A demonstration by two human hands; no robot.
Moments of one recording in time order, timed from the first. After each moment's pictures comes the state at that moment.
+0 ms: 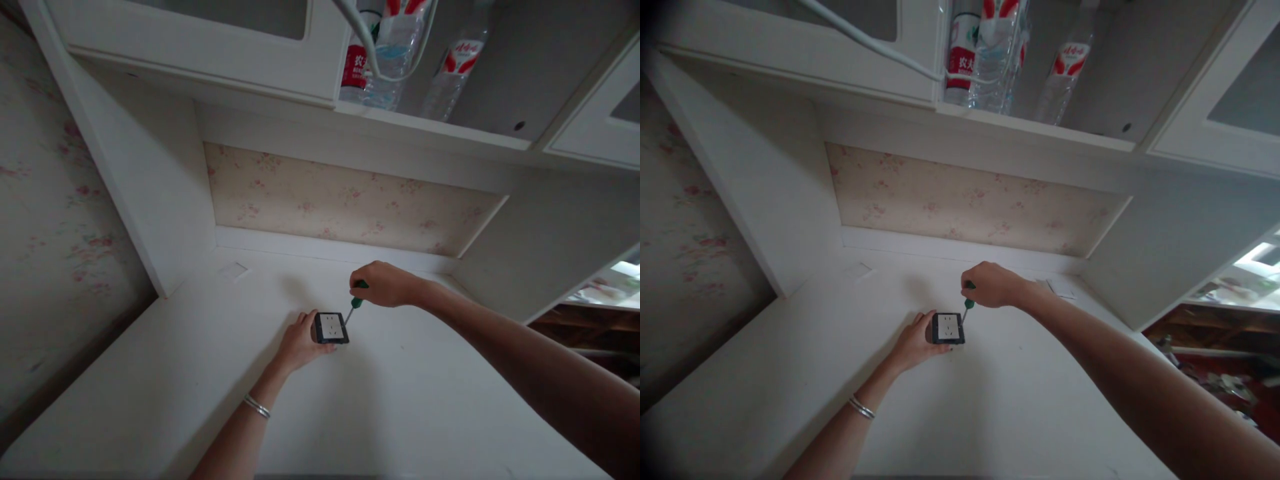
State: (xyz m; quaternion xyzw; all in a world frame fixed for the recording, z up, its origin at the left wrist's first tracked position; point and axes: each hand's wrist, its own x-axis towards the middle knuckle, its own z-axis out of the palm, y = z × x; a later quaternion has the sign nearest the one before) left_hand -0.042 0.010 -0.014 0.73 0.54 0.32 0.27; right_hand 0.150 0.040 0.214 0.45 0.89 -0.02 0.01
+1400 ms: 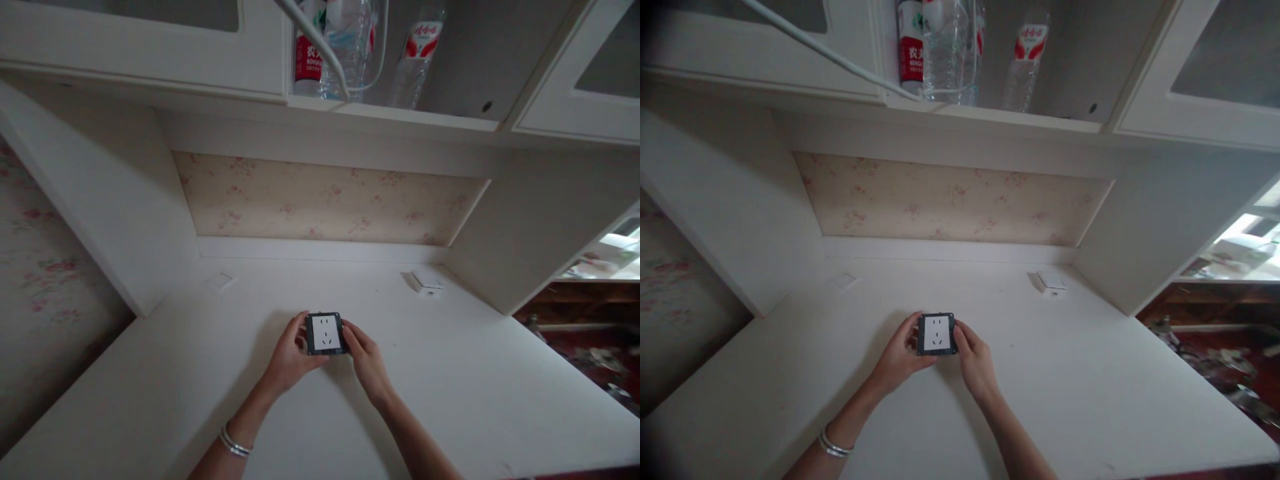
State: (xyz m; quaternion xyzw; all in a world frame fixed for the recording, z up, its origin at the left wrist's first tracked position) left_hand -0.021 -0.012 0.015 0.62 0.43 0.47 0.46; right_hand 0.159 -0.030 0.023 0.53 0.48 -0.45 -0.54
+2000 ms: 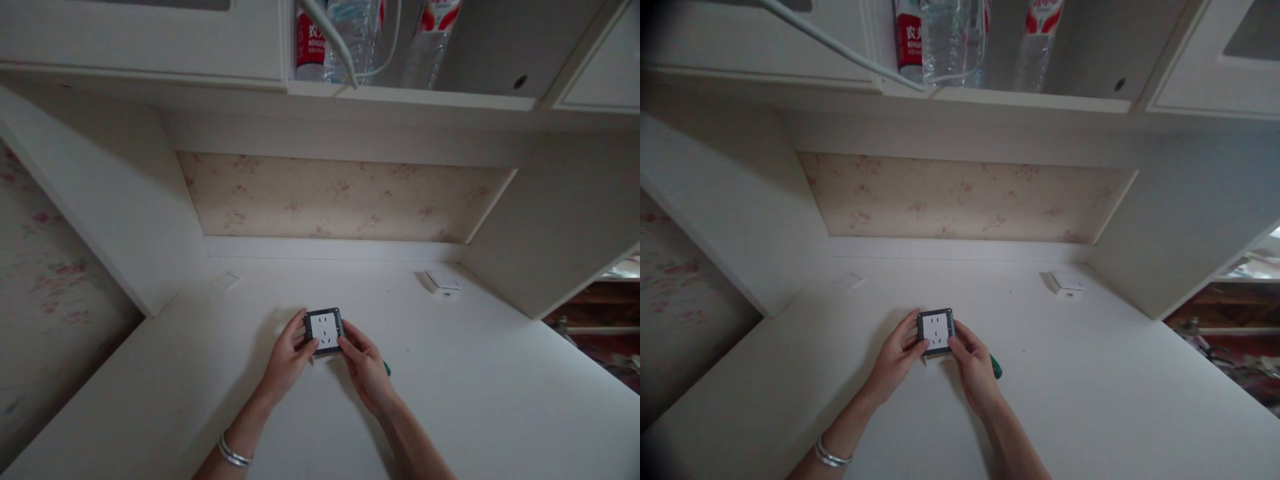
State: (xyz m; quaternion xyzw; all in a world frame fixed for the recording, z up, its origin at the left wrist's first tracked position) left_hand -0.029 -0.004 0.016 0.52 0.40 0.52 0.55; right_hand 0.137 -0.021 0.021 0.36 0.34 -0.63 -0.60
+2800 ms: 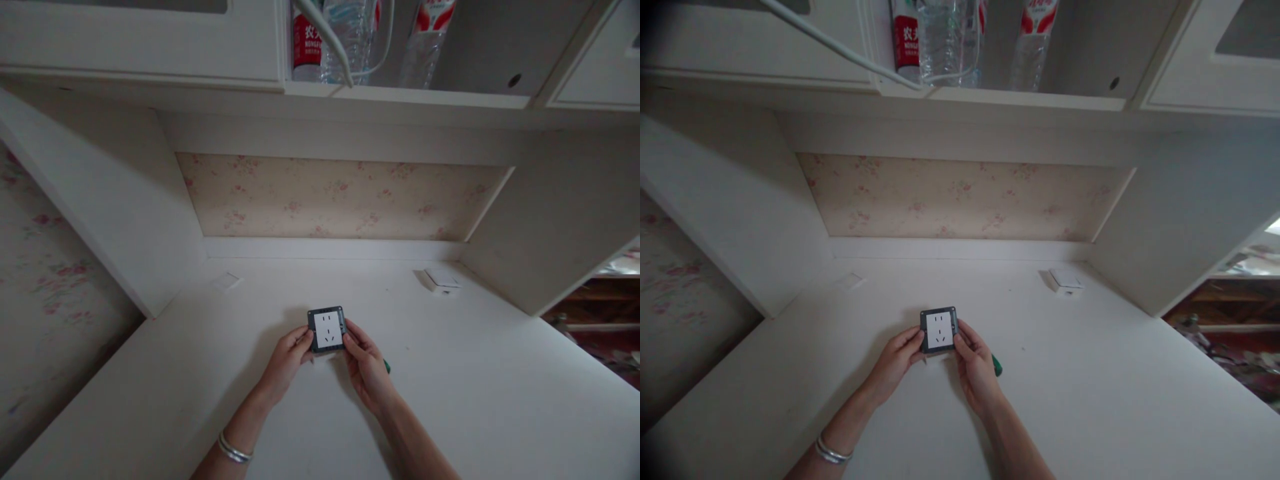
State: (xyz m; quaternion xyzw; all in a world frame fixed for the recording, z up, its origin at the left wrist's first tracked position) left_hand -0.027 -0.008 0.021 0.45 0.37 0.47 0.66; right_hand 0.139 -0.021 0.008 0.34 0.28 -0.63 -0.64
